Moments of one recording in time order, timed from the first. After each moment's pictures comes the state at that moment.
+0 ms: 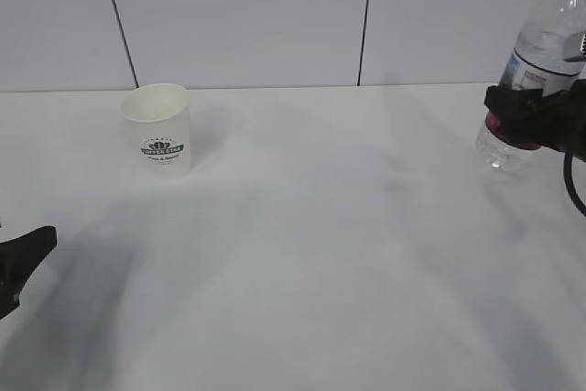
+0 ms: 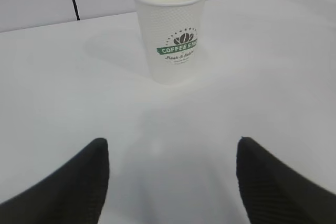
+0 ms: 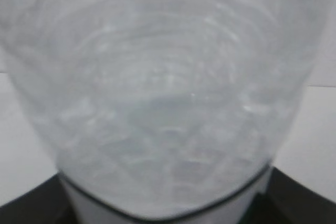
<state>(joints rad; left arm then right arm) 0.06 1.60 -0.08 0.41 -1.15 -0.09 -0.03 1.71 -0.65 -0.36 -0.76 0.26</state>
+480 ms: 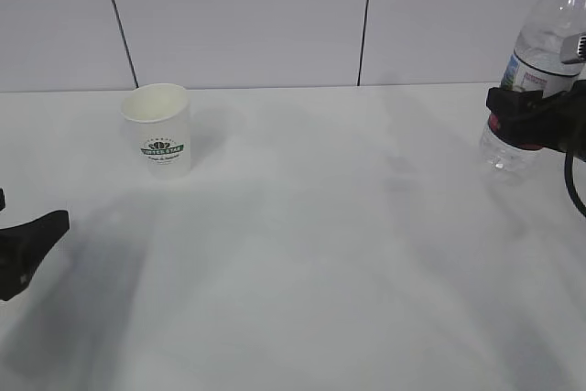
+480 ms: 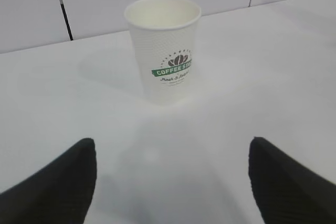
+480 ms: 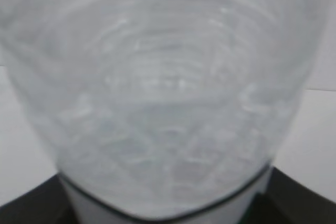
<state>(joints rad) 0.06 1.60 -0.13 0.44 -1.15 -0.10 -0.03 1.71 -0.65 -0.34 -0.75 0.20</state>
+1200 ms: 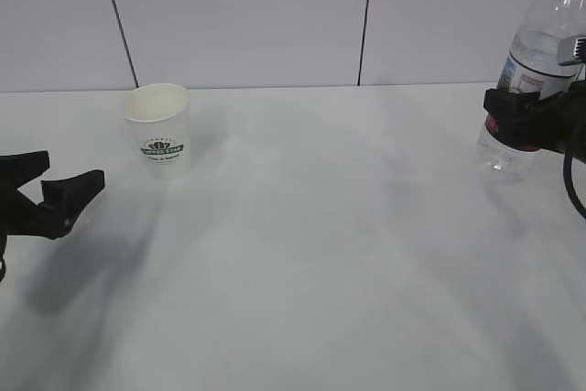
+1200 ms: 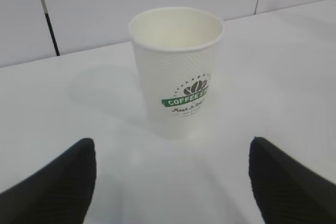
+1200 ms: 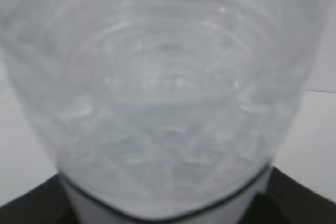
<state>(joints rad) 0.06 1.84 -0.40 0.51 -1.14 -0.14 -0.03 1.71 -0.65 -0.36 -0.75 0.20</state>
